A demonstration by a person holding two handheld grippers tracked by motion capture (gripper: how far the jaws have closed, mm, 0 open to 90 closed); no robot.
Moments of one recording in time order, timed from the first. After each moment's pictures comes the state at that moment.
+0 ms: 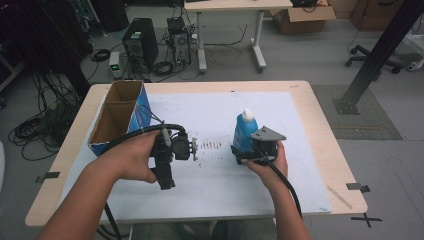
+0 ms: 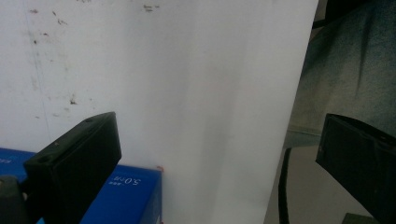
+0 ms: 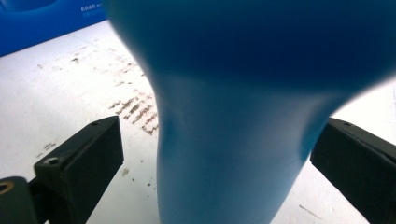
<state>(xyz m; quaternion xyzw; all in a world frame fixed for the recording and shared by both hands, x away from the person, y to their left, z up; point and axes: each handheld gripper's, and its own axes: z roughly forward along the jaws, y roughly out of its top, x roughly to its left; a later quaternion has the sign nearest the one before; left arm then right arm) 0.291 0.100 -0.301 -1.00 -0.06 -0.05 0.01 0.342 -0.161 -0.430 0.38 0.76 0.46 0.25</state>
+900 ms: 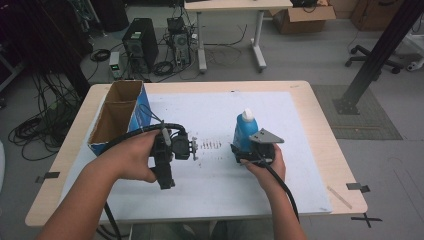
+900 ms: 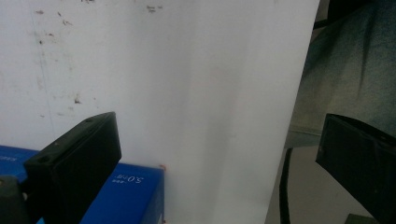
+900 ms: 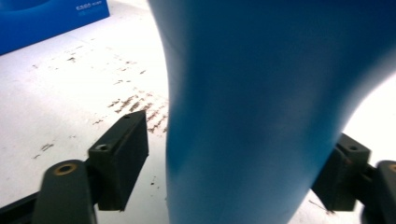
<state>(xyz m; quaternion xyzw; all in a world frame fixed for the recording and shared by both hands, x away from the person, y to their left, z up) 0.291 0.101 -0.298 -1.00 -0.06 -0.05 0.01 0.339 -0.156 -0.438 0.39 0.76 0.46 0.26</state>
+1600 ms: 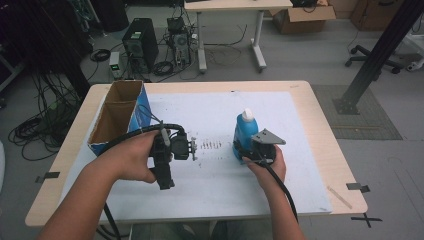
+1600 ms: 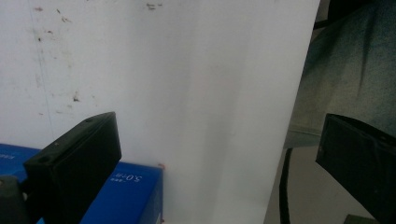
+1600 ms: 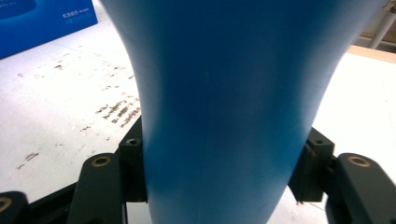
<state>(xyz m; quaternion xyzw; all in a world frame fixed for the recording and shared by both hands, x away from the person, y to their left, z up) 0.290 0.102 -0.298 -1.00 -0.06 -0.05 0.01 0.340 -0.159 -0.442 0.41 0.74 0.46 0.27</state>
